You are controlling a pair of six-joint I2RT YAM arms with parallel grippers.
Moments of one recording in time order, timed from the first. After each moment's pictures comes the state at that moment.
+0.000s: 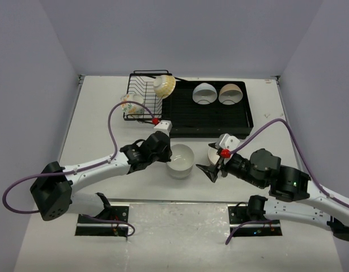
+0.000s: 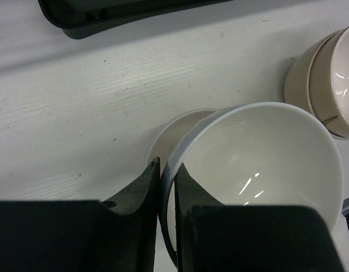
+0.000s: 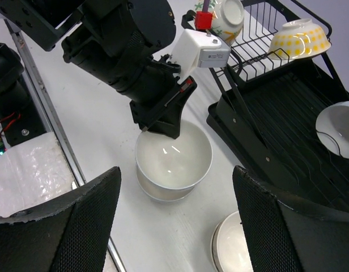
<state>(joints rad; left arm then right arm) -0.91 1.31 0.82 -0.26 -0.27 -0.63 1.21 0.65 0.93 -0.48 0.24 -0.08</state>
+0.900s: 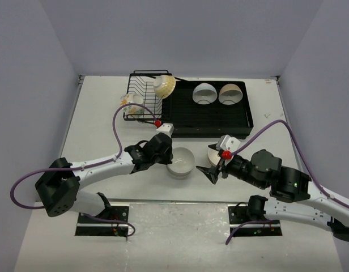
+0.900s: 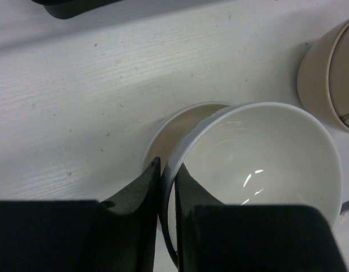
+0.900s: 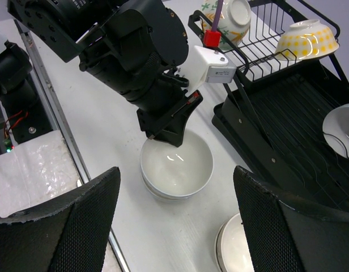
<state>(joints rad) -0.91 1.38 0.80 -0.22 -0.24 -0.64 1.21 0.63 0.91 -0.48 0.22 -0.08</state>
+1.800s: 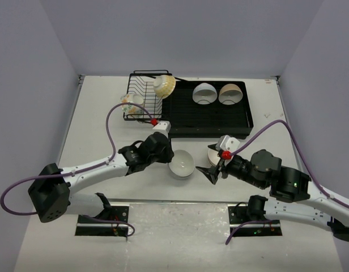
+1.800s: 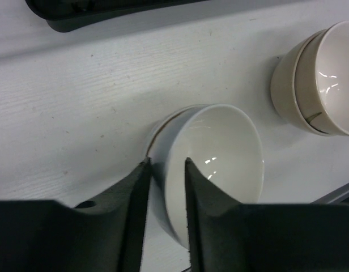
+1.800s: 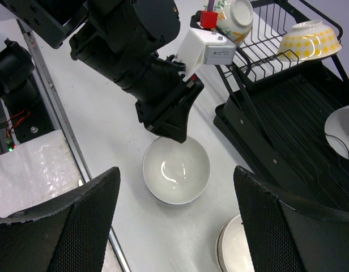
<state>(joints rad) -0.92 1.30 0.79 -0.22 -0.23 -0.67 1.21 0.63 0.91 -0.48 0.21 -0.08</state>
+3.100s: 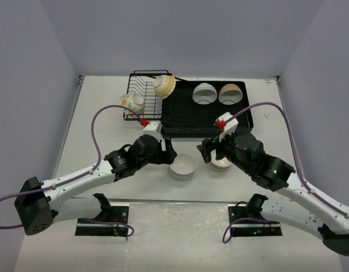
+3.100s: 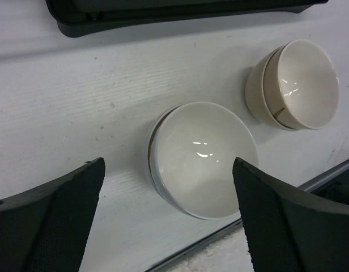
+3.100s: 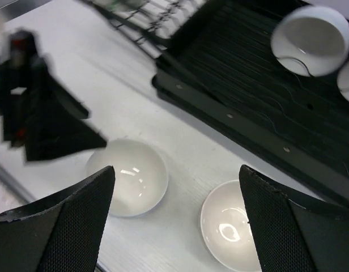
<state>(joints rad) -0.92 1.12 0.74 -0.25 -0.24 -0.70 0.96 0.77 0.89 -0.45 0.28 0.10</state>
